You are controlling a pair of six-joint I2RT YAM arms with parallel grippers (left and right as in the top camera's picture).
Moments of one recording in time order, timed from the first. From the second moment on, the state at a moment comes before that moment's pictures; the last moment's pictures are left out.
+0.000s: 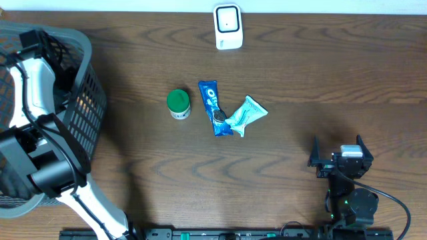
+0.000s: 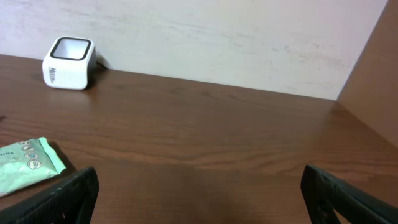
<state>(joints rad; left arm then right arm) 0.41 2.06 1.71 -1.06 0.03 -0.33 -0.07 0.01 0.01 -0.07 -0.01 -0.14</state>
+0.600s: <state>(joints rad) 0.41 2.07 1.55 -0.98 0.05 -0.33 -0.07 0.01 0.01 -0.07 -0.01 -0.14</state>
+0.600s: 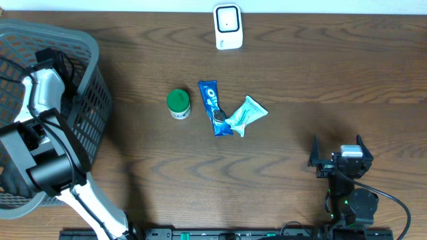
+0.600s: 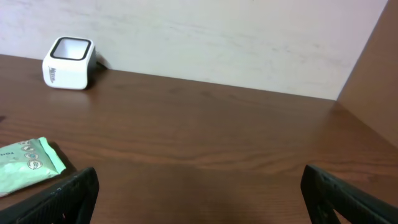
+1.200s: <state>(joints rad) 0.44 1.86 1.66 -1.06 0.05 -0.33 -0.07 0.01 0.01 -0.07 -0.01 -0.14</state>
